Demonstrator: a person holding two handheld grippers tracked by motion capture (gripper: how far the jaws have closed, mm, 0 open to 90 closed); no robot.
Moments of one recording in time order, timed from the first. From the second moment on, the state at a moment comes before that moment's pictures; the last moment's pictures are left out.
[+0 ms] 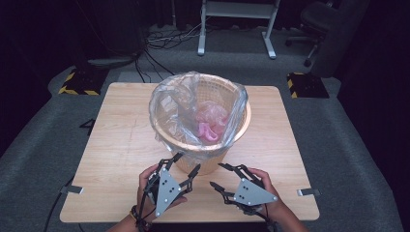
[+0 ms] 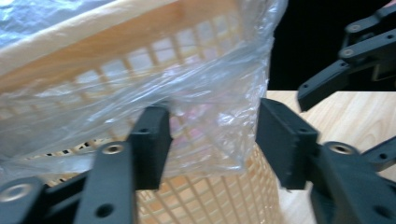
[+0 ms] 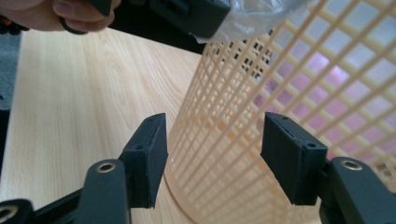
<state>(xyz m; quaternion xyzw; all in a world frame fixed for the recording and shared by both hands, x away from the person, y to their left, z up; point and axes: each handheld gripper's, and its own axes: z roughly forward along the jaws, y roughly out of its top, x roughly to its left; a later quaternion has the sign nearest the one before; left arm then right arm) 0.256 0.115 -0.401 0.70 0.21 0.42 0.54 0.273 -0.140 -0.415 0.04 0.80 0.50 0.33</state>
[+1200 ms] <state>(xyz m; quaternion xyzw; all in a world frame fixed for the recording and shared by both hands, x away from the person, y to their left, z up) 0.307 0.219 -0.434 0.75 0.30 0.33 0.49 0.330 -0.155 -0.436 0.21 0.77 0.51 0.31</state>
